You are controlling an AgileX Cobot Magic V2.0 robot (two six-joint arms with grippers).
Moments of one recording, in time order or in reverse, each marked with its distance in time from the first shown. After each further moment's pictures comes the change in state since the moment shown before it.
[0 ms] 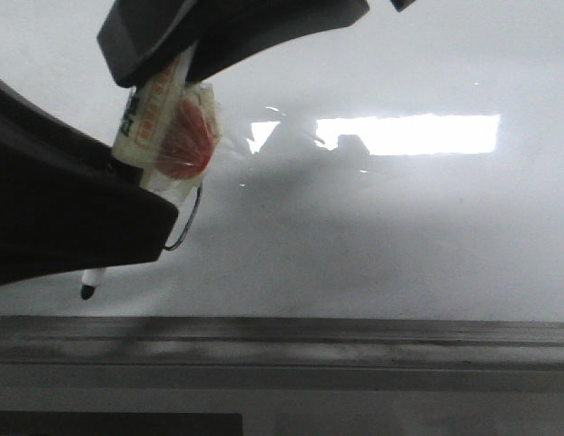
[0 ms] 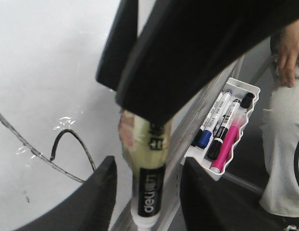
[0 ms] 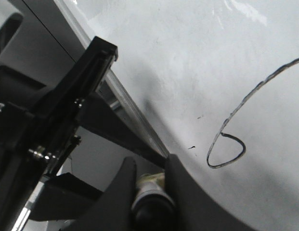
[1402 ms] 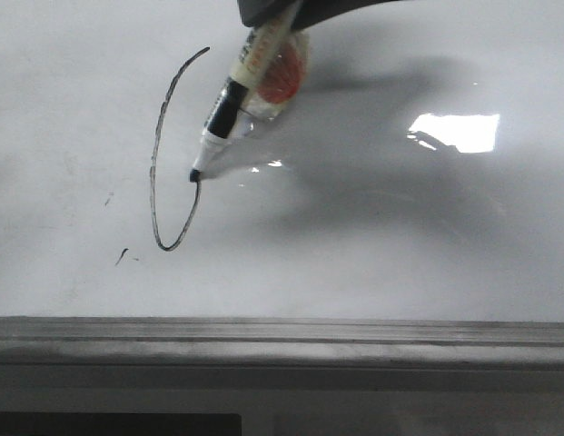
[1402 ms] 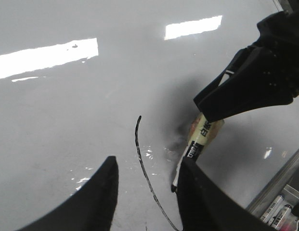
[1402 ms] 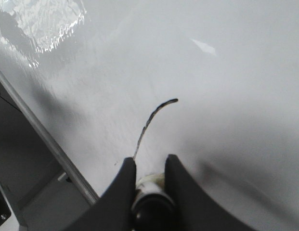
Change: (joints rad) left arm 0.244 -0.354 0.000 -0.089 0.051 -0.017; right arm -0.184 -0.026 0.033 0.016 -0.120 0.021
